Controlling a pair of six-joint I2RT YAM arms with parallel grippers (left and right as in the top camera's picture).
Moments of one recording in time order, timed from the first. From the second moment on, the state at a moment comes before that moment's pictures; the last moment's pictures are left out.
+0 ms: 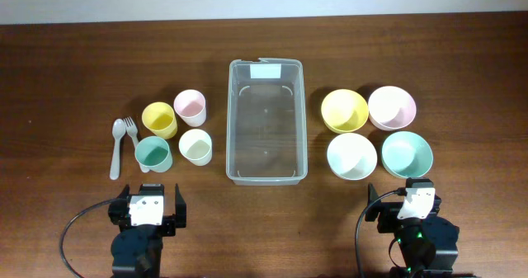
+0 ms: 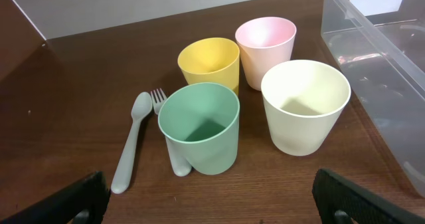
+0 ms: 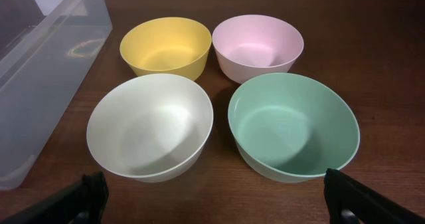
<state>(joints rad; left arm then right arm) -0.07 0.02 0.15 -0.48 -0.16 0.13 -0.07 0.02 0.16 -0.57 -0.07 -0.01</state>
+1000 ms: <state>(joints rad) -0.07 0.02 0.15 -0.48 -0.16 0.13 -0.07 0.02 0.16 -0.57 -0.07 -0.01</state>
